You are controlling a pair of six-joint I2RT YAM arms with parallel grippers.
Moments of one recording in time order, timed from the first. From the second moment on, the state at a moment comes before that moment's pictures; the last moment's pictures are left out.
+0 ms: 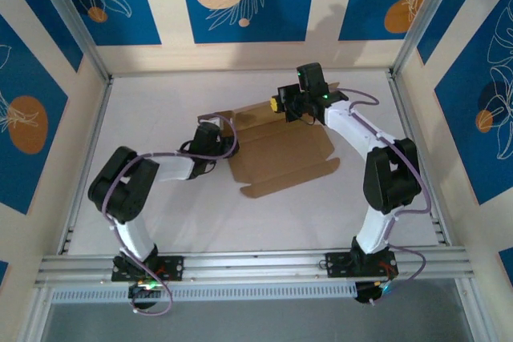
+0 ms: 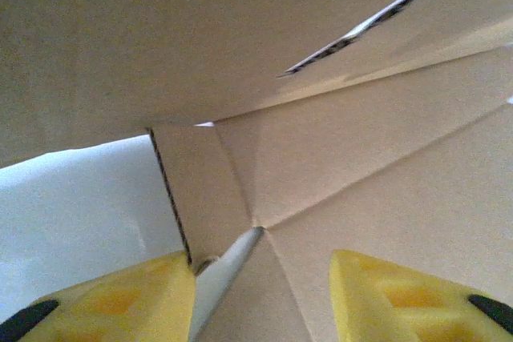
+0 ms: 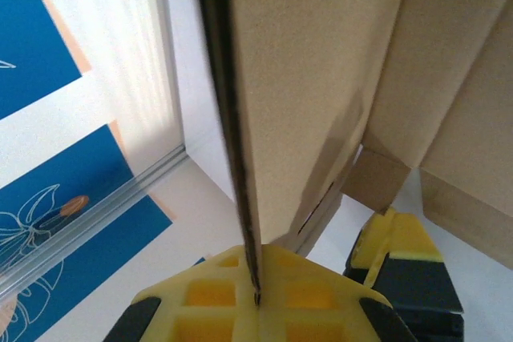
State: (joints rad) left arm -0.50 1.75 0.81 0.30 0.04 -0.59; right arm 0.37 1.79 1.48 -0.44 -0.37 1.69
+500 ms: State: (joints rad) left arm -0.48 1.51 0.77 0.17 0.09 -0.61; right arm 0.38 1.76 1.58 -0.71 -0.30 1.81
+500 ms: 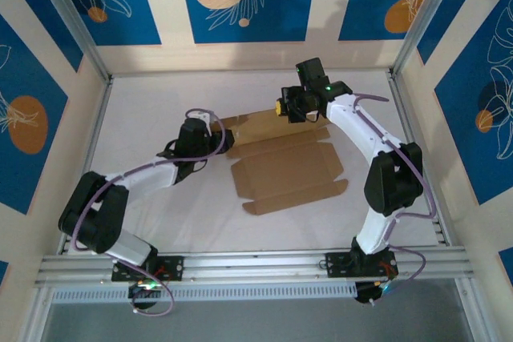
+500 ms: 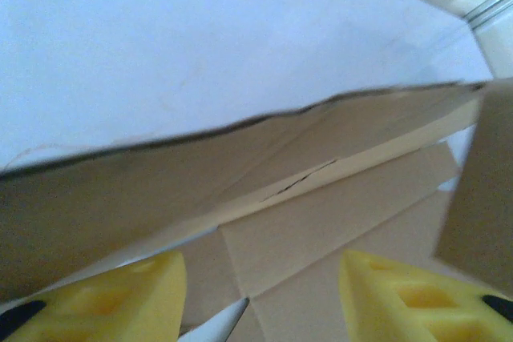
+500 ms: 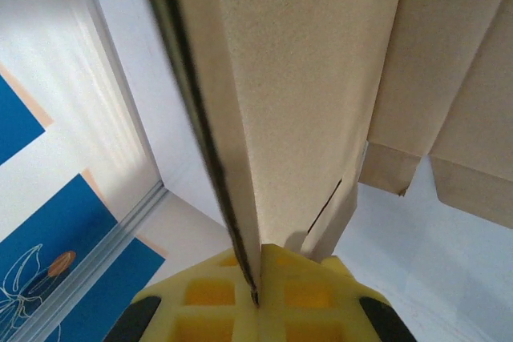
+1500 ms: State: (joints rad) left arm -0.50 1.77 0.74 0.33 0.16 -0.81; right arm 0.37 1.74 1.46 -0.59 -0.25 1.83
